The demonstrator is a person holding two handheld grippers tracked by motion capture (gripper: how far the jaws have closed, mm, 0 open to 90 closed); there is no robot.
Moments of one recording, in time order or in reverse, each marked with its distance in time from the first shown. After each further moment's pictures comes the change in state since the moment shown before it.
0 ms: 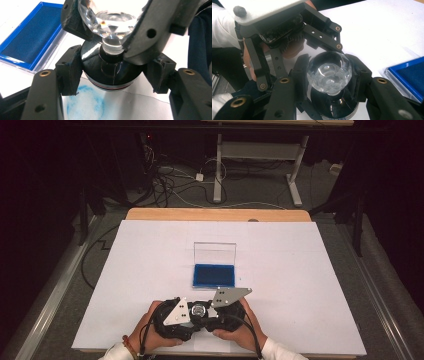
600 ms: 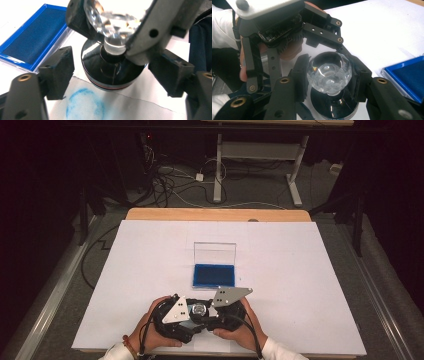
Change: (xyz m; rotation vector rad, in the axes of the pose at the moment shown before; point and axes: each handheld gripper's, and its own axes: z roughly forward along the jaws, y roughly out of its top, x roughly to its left) left arm 0.001 -0.001 0.002 -0.024 0.001 -0.037; right arm 0.000 0.001 -0.002 -0.003 -0.025 -0.006
